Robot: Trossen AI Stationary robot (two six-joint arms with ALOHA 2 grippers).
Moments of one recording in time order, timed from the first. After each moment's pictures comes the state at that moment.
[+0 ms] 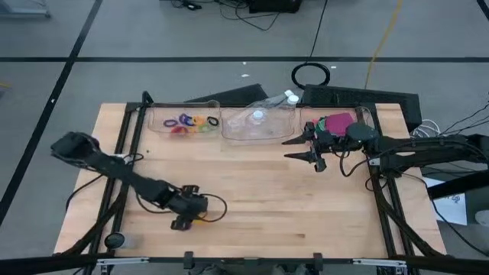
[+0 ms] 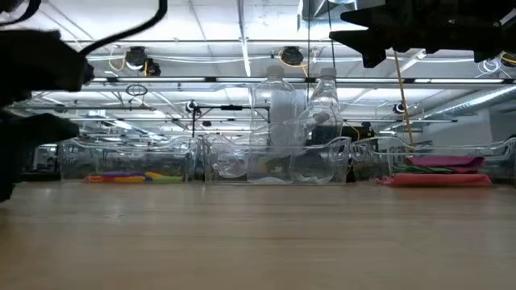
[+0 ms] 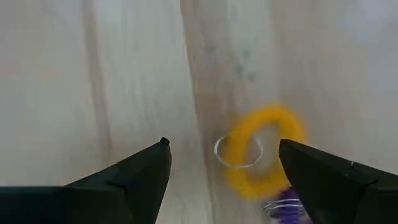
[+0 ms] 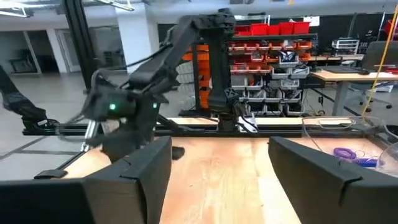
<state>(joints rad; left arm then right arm) -0.57 1.62 0.81 -0.32 0.00 -0.48 -0.17 1.01 0.57 0.58 -0.31 0.06</state>
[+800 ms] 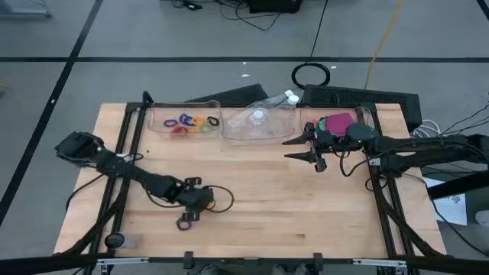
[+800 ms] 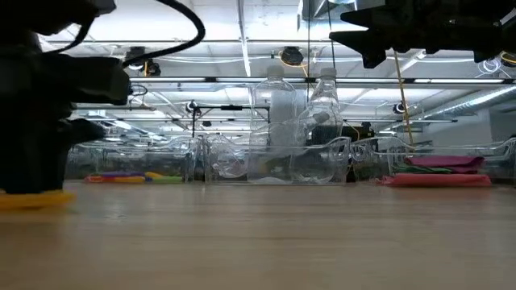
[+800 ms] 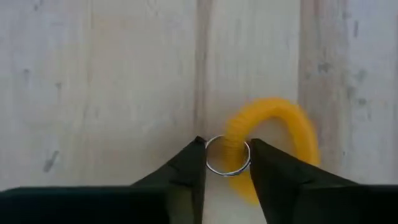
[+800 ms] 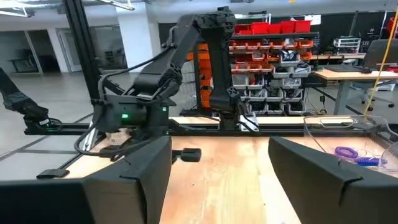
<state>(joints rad) -0.47 1.71 0.81 -0.44 -0.07 -0.51 -0.17 1.01 0.57 0.57 -0.32 0.07</state>
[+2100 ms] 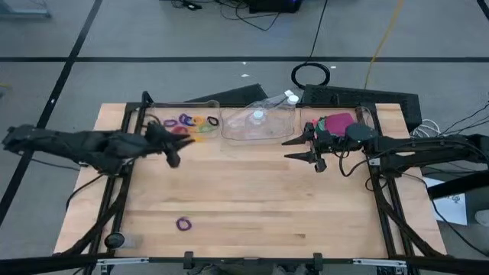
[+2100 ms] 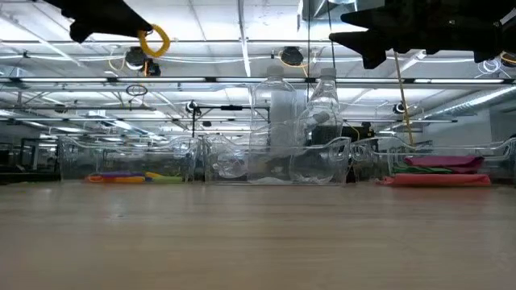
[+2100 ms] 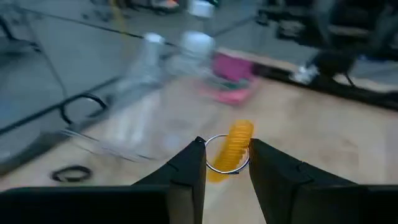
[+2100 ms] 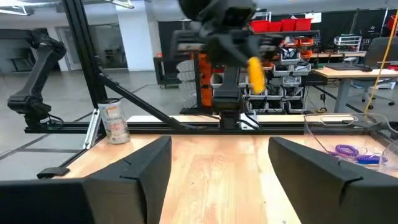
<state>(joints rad) -0.18 0.87 0.88 -0.46 -0.58 -0.38 -0.17 1.01 0.57 0.56 -0.32 0.07</state>
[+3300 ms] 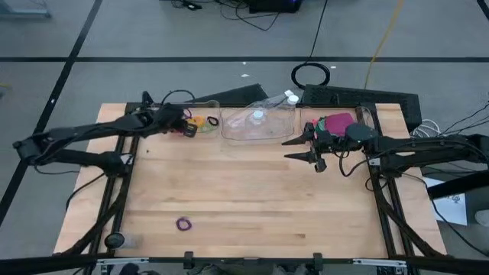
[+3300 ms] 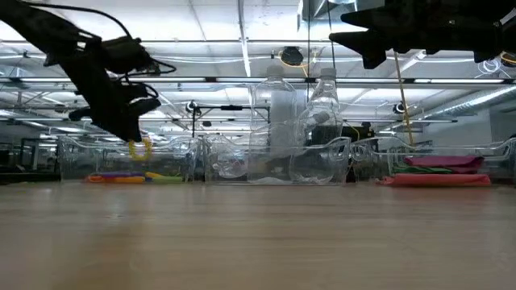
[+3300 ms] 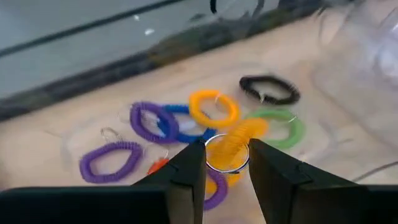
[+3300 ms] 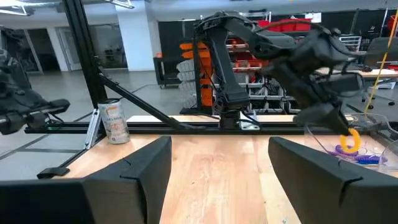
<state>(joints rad) 0.59 1.17 0.69 -0.39 -0.30 -0.37 -0.17 1.01 0.57 0.56 -0.32 0.07</state>
